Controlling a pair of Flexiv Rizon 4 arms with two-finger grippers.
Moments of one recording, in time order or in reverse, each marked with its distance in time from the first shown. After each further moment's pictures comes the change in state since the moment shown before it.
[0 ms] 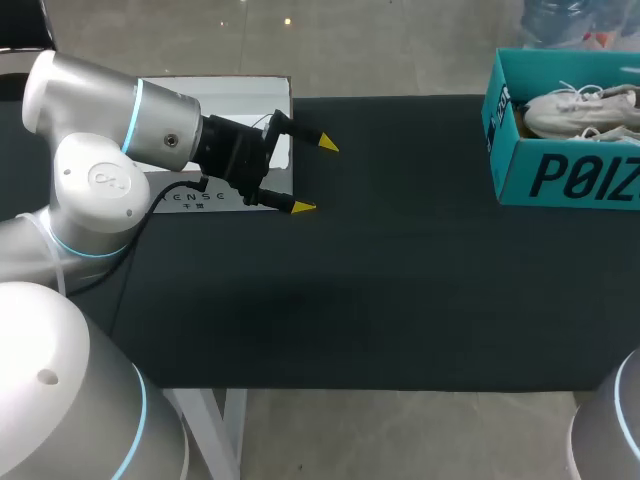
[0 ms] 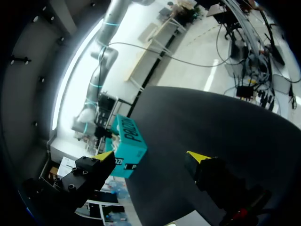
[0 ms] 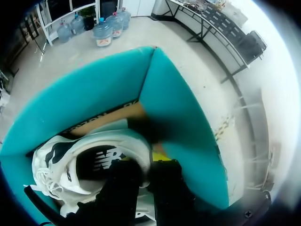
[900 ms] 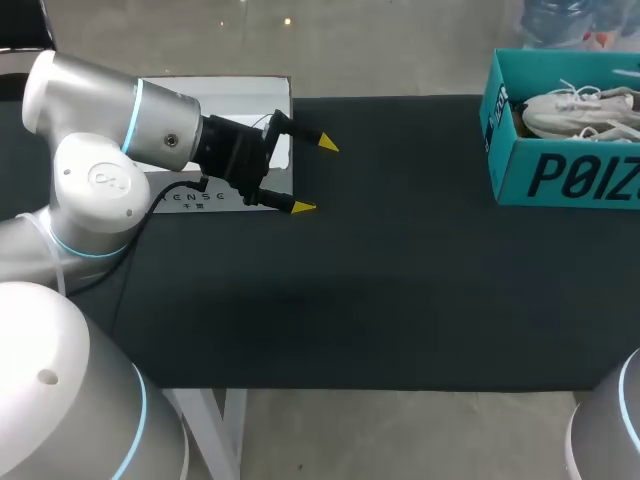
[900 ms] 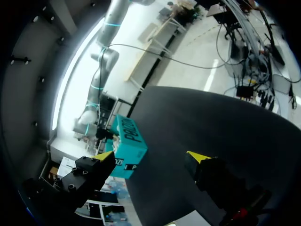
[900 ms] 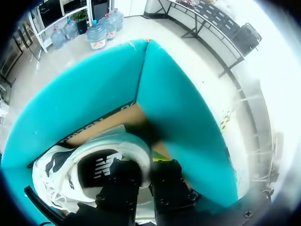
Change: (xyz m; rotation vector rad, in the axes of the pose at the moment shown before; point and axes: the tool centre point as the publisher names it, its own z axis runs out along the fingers) left arm 0.000 0.000 0.000 0.000 0.000 0.000; right arm 0.006 0.004 0.012 -0.004 0.001 0.075
